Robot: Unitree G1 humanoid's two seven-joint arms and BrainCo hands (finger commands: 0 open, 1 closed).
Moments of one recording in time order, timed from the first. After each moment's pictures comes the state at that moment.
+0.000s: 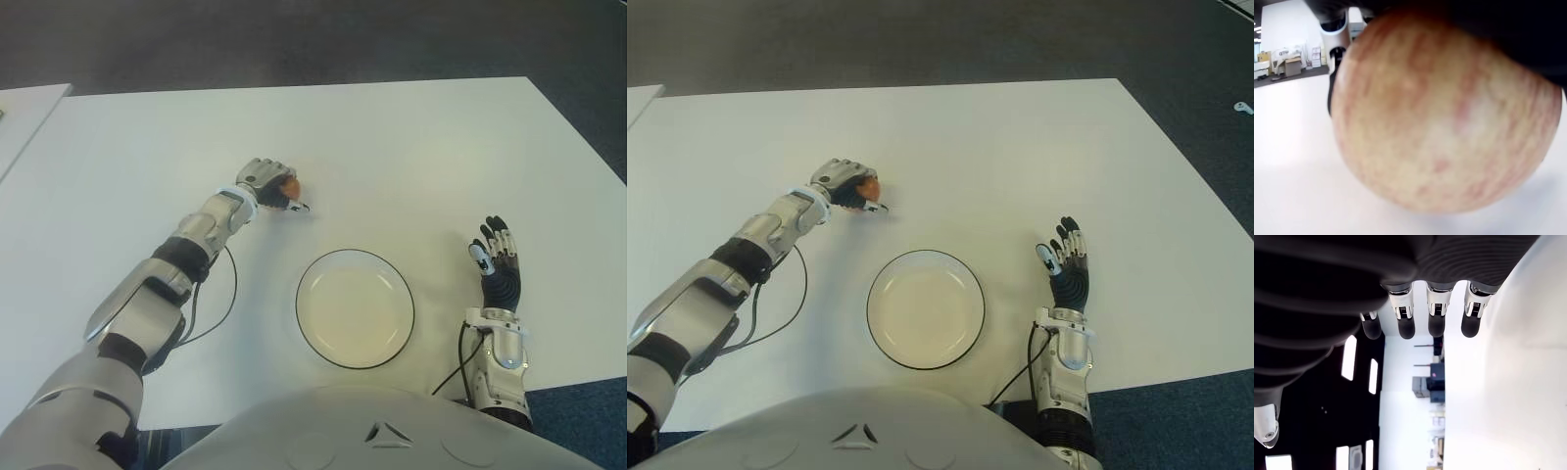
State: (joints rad) left arm -0.61 0.49 -0.57 0.66 0.81 -0.17 0.10; right arm 0.25 -0.08 -0.25 0.27 0.13 -0.52 0.05
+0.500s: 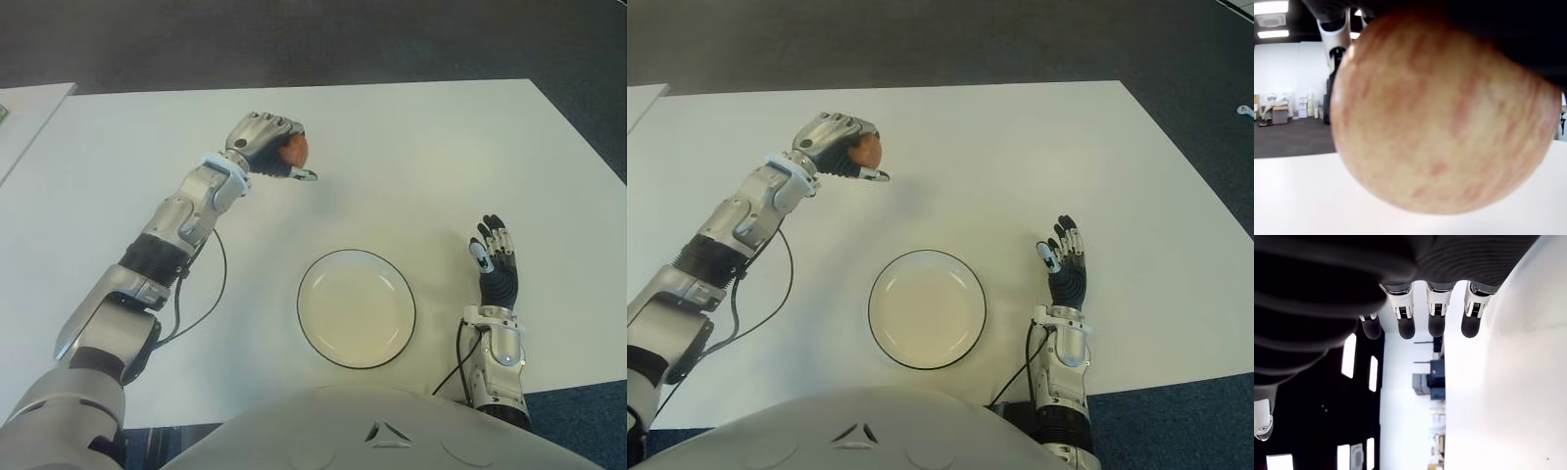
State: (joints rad) left arm -0.55 0.55 -0.43 0.27 0.79 -0.15 0.01; right arm 0.23 -0.07 -0.24 0.27 0.12 -0.51 0.04
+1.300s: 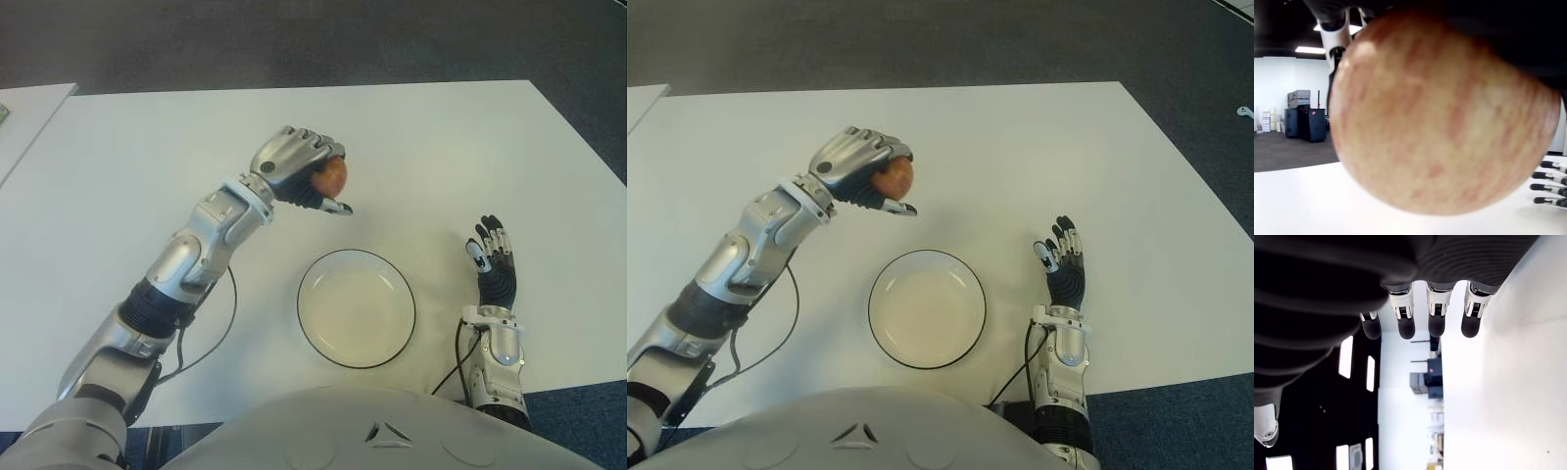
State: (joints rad) left arm -0.32 0.49 -0.43 -0.30 0.89 -0.03 -0.23; right arm 0.24 -0.07 -0.24 0.26 0.14 -0.49 0.05
